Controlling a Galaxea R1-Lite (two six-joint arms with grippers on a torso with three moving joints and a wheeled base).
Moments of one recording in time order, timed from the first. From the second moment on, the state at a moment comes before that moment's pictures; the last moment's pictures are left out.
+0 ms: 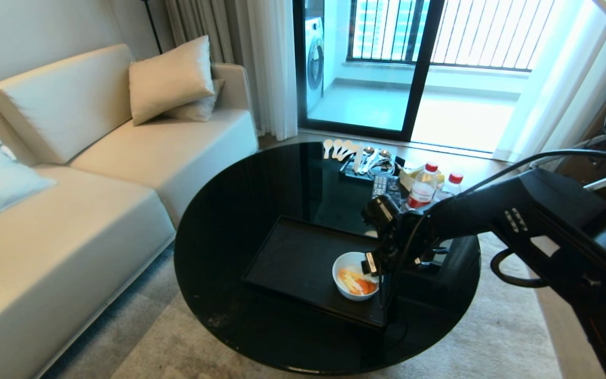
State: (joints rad) left arm 0.00 0.00 0.00 0.00 0.01 -0.07; right arm 0.47 2.39 -1.61 0.27 -0.25 0.20
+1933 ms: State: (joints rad) left arm 0.00 0.00 0.00 0.00 0.01 -0.07; right arm 0.43 2.46 -1.65 0.27 -0.25 0.28
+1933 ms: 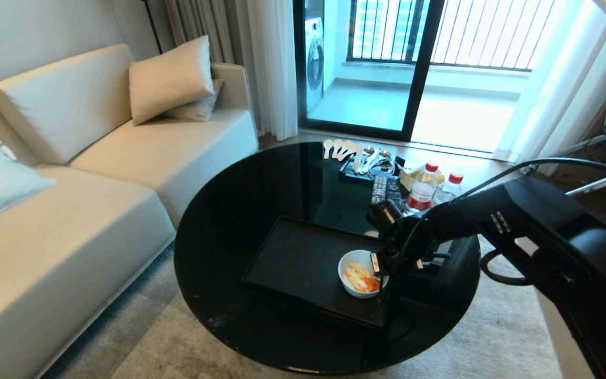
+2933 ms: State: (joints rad) left arm 0.00 0.00 0.00 0.00 0.01 -0.07; right arm 0.44 2.45 -1.64 0.28 -0.25 0.33
